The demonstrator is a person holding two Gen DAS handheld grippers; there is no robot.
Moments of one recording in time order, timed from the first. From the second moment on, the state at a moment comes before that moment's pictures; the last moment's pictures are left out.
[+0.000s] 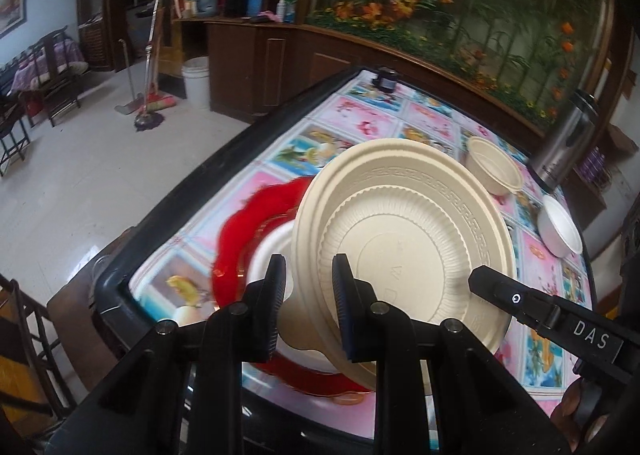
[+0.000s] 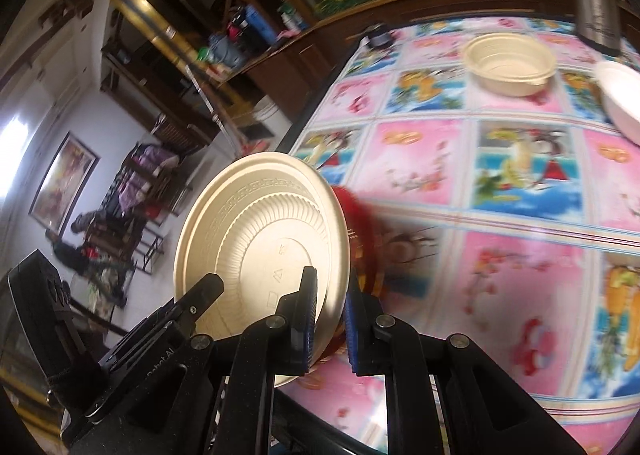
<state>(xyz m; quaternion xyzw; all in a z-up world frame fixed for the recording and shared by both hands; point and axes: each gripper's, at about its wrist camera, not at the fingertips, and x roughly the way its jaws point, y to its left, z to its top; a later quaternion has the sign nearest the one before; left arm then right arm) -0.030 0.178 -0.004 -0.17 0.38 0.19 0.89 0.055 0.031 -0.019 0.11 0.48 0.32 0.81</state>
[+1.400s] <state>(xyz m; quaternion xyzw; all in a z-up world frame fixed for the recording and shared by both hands) -0.041 0.210 -0.018 -0.17 0.39 0.24 0.87 0.054 0.065 -0.035 0.09 0.50 0.33 0.79</state>
